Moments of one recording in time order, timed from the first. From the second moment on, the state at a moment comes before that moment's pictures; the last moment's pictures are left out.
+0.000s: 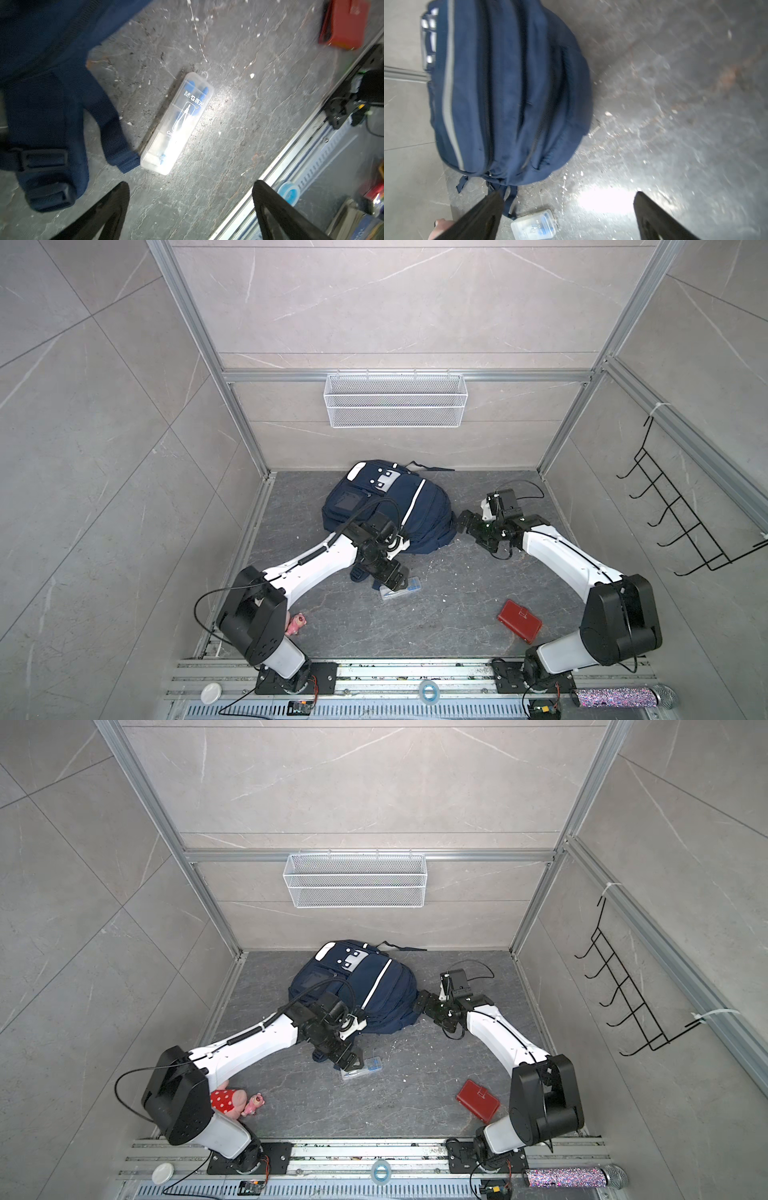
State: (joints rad) left arm -0.73 1.61 1.17 -0.87 0.32 0.00; right arm 0.25 1.48 1.05 -0.55 -0.23 0.70
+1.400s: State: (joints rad) left arm -0.90 1.87 1.20 -0.81 0.01 0.09; right arm 0.23 1.49 0.99 -0.52 -0.21 0.72
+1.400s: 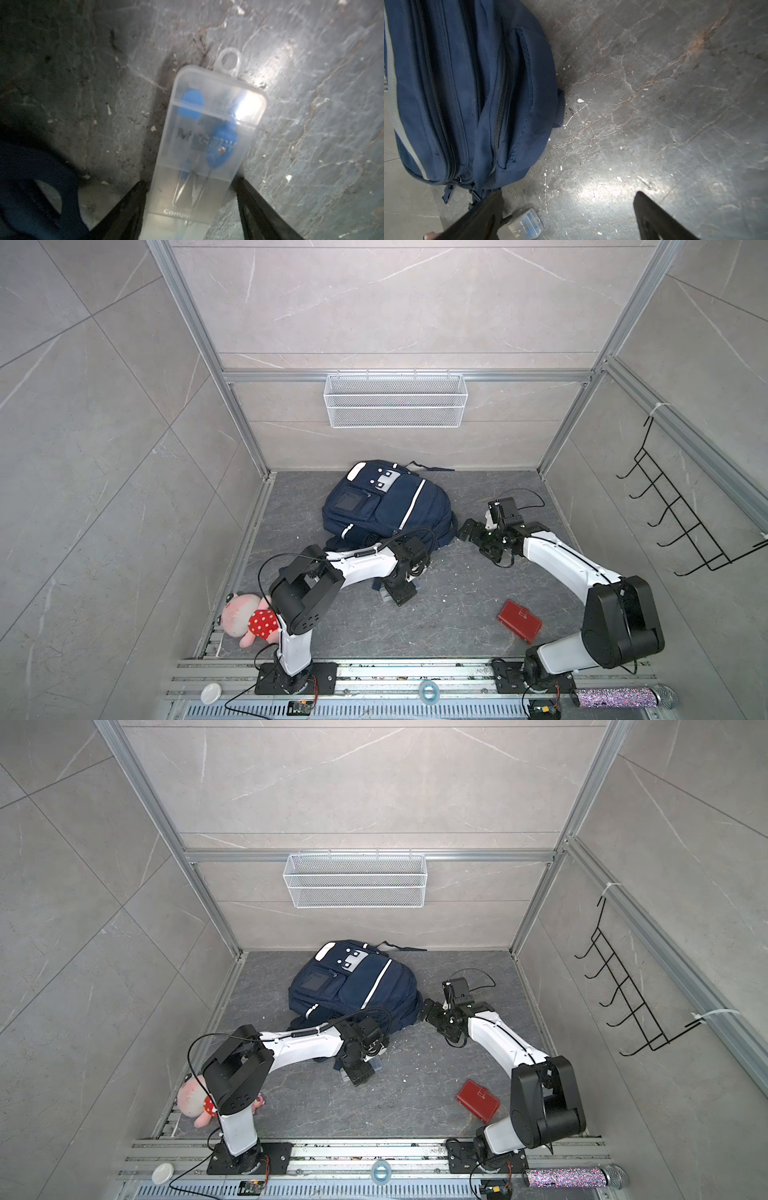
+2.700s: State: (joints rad) left arm -0.74 1.62 1.47 -0.99 0.19 -0.11; right arm 0.27 1.40 0.94 -0.49 -0.37 0.80
